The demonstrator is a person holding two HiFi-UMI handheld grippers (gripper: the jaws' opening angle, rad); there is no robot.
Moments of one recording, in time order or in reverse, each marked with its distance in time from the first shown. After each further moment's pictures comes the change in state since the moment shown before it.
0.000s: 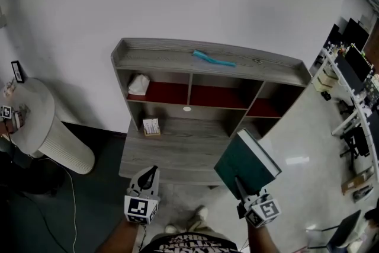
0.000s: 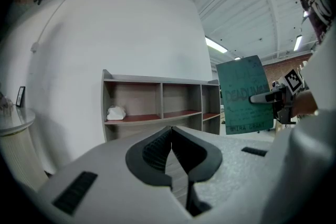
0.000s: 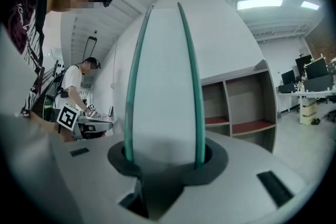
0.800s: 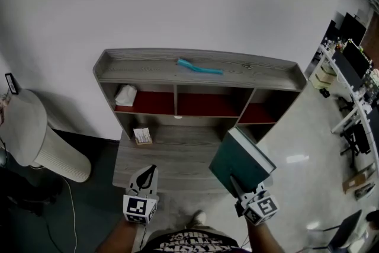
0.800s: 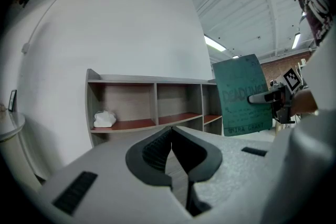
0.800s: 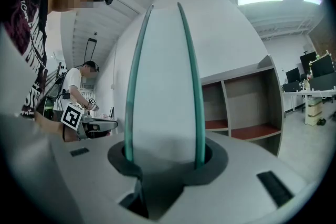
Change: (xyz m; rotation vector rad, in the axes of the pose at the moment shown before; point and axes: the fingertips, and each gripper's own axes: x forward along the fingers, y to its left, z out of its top) left arm 0.068 -0.014 0.022 0.028 0.006 -0.021; right arm 0.032 -0.052 0.007 -0.032 0.011 0.066
